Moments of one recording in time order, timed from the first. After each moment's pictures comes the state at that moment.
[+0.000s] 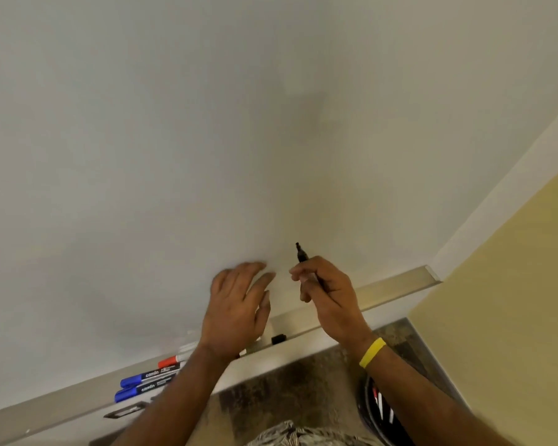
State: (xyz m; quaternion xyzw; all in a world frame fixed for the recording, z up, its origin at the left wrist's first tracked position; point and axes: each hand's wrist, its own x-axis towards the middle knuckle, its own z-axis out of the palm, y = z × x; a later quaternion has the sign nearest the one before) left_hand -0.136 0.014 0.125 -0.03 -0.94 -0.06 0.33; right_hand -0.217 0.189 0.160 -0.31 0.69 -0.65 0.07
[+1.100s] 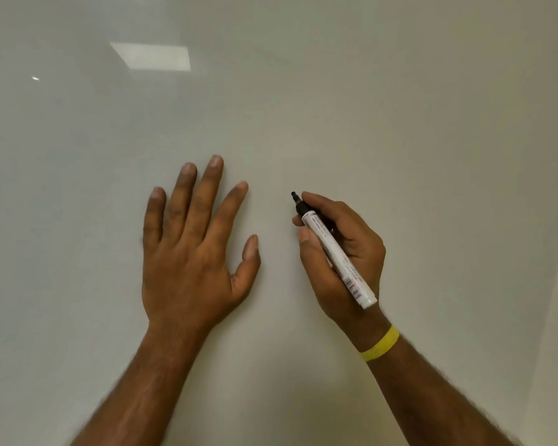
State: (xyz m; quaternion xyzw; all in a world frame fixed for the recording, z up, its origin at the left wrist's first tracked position) left_hand -0.158 -0.052 0.491 0.08 -0.76 0.20 0.61; right_hand -0.250 0.099 0.476 -0.48 0.46 -0.66 -0.34
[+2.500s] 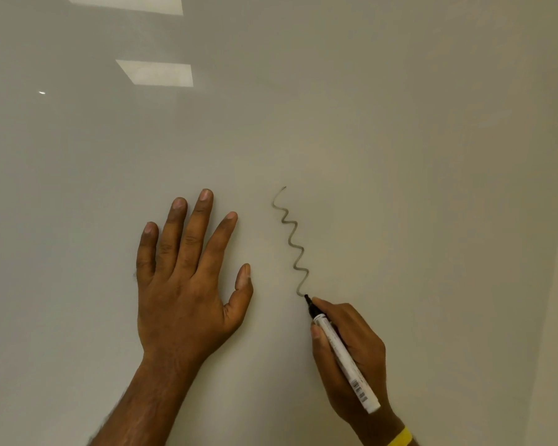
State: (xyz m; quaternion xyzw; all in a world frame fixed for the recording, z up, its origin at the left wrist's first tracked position) left_hand -0.160 -0.054 0.476 0.09 -0.75 0.19 0.62; right_hand -0.260 0.117 0.376 -0.42 0.57 -0.59 -0.39
